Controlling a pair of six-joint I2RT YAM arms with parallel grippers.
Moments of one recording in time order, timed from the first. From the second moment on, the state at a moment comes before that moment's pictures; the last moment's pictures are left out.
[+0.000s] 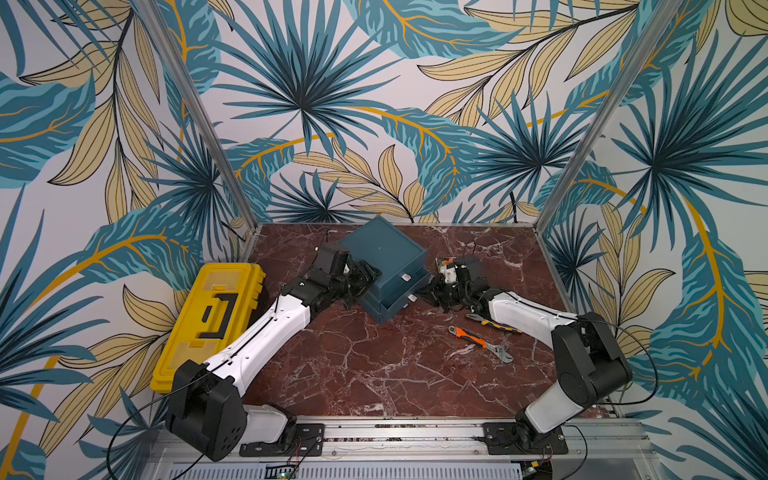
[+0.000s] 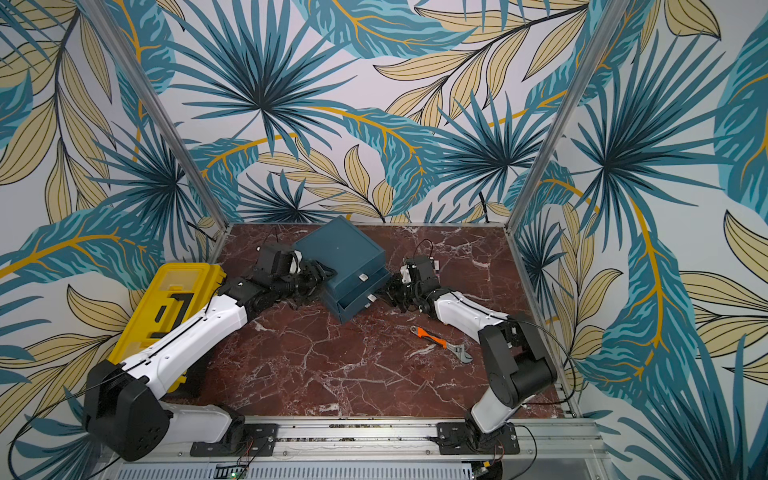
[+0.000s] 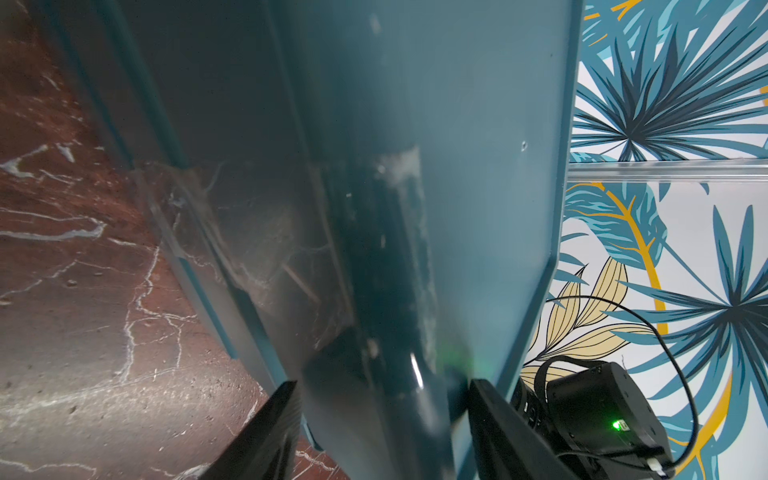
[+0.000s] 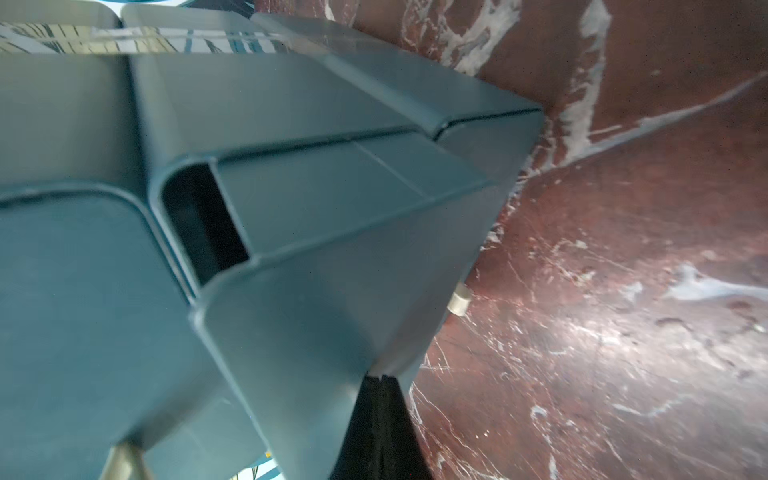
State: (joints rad) left arm -0.44 1.36 1.10 -0.41 0.30 -1.18; right arm 0.39 1.66 0.98 0.01 -0.52 1.21
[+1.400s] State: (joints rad) left arm -0.42 1.32 1.15 -0.55 0.27 -1.11; right arm 0.20 1.89 1.33 -0.18 -0.52 1.08
